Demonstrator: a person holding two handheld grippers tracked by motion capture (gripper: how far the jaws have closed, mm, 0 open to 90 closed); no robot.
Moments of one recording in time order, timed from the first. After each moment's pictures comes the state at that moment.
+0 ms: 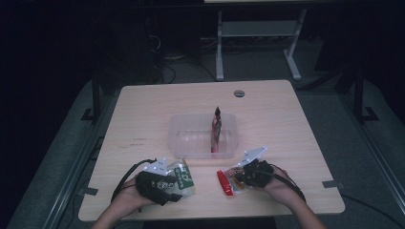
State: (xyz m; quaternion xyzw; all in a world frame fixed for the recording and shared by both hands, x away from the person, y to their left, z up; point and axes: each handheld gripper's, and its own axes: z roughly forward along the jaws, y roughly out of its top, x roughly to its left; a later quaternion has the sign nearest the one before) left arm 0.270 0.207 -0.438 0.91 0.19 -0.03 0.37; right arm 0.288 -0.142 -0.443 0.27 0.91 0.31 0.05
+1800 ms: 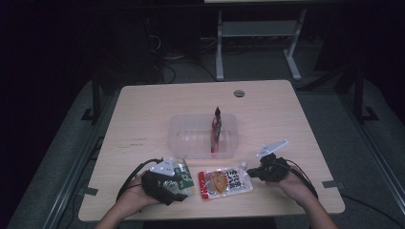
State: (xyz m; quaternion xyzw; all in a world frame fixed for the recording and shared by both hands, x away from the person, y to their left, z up) left arm 0.273 0.185 -0.436 0.92 0.17 -0.02 0.36; right arm 0.299 -0.188 -0.445 0.34 0.88 0.33 0.01
